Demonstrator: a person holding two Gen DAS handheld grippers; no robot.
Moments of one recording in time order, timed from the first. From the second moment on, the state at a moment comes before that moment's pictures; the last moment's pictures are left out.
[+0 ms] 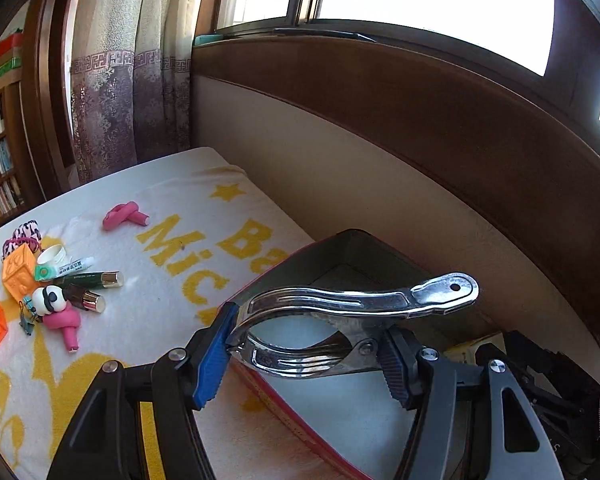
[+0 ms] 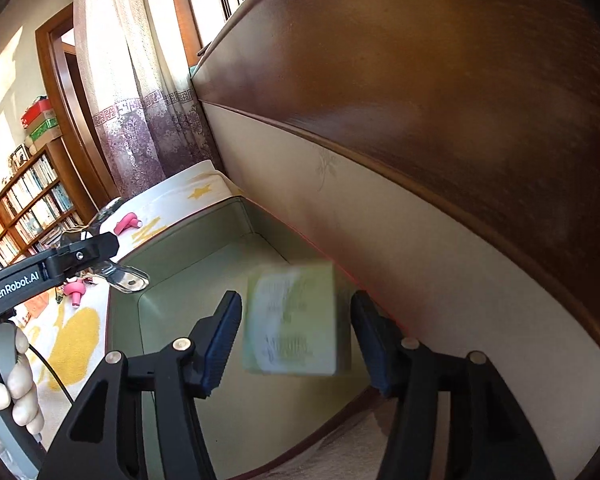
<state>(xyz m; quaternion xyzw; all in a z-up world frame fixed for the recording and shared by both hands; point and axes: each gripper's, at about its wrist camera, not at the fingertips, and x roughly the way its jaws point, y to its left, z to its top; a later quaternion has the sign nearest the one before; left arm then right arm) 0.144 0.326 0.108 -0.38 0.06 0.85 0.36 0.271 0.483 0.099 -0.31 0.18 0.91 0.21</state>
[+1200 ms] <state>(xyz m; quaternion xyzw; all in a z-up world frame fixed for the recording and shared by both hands) 0.103 0.247 0.094 -0.42 0.00 0.86 0.30 0.253 0.443 0.115 -0.30 0.17 0.92 0.18</state>
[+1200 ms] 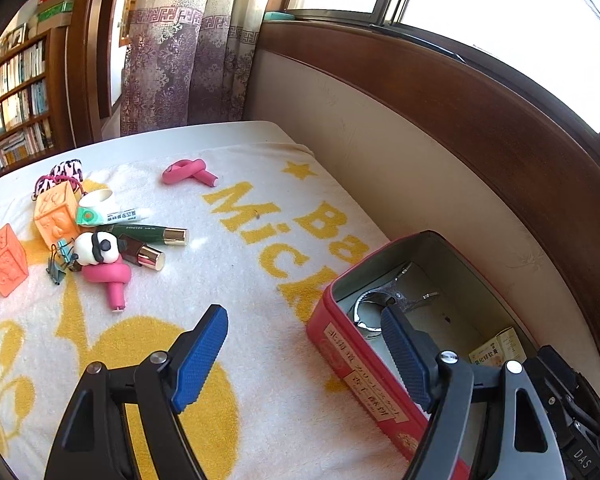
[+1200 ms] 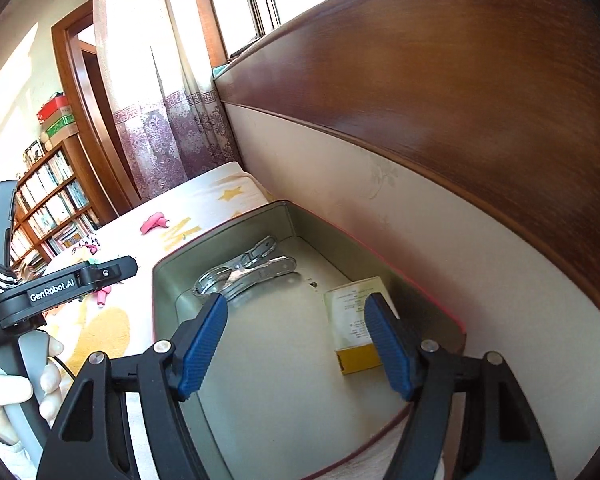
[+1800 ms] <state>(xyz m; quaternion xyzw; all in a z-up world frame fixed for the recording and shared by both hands) 0.048 0.035 0.087 -0.41 -0.08 0.90 0.12 0.157 0.300 0.134 -0.31 0.12 0.94 0.01</state>
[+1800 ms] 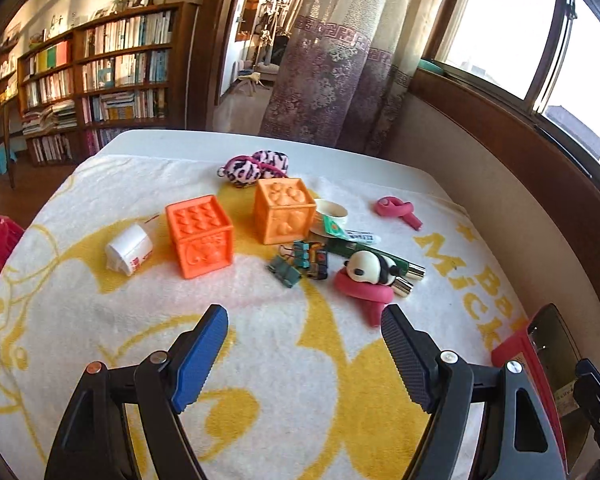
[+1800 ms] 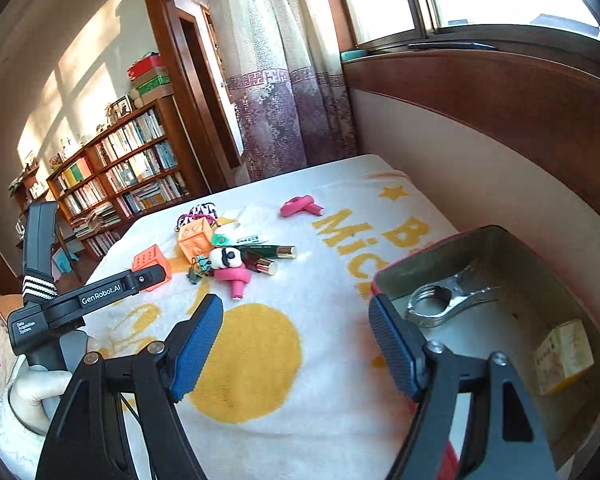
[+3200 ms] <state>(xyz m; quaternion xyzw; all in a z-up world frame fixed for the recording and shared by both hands) -0.058 -0.048 0.028 -0.45 -0.02 0.89 0.02 0.065 0.247 0.051 -0.39 0.15 0.91 -0.05</state>
